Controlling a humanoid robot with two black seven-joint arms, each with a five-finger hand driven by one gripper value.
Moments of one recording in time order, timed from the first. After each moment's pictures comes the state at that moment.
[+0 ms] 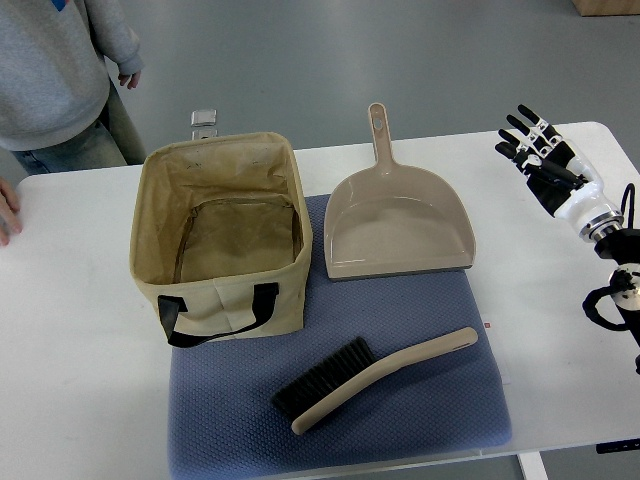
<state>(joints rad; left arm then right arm) 0.00 0.00 -0.15 -0.16 -0.07 -0.02 0.11 0.40 -0.29 1.27 0.90 -0.55 0.35 0.23</state>
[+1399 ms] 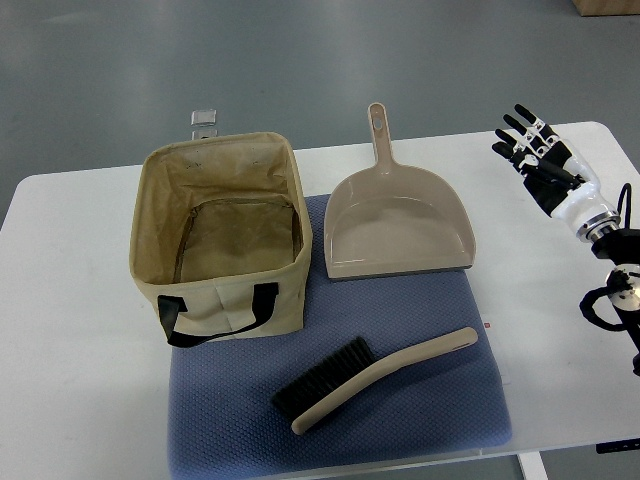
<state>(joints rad) 0.01 0.00 -0.15 -0.16 -0.07 -0.02 0.11 0.40 -0.29 1.27 0.90 -0.55 0.34 0.23</state>
